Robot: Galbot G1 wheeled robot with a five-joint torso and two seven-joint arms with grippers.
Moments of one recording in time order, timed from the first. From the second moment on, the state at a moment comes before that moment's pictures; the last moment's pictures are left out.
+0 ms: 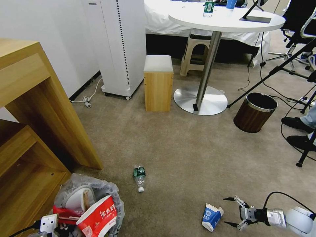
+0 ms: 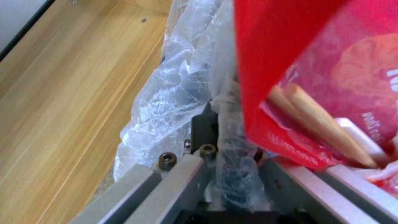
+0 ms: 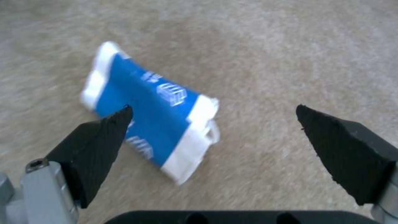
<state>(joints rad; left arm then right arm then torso) 2.17 -0.97 -0.69 -2.36 -0.65 0.33 -0.66 -0.90 0.52 -0.48 1.08 0.20 0.78 -0.42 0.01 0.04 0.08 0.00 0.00</state>
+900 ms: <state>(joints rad) 2.17 -0.97 -0.69 -2.35 -0.62 0.33 -0.65 -0.91 0.61 -0.50 1.03 0.22 0.77 -0.43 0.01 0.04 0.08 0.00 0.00</state>
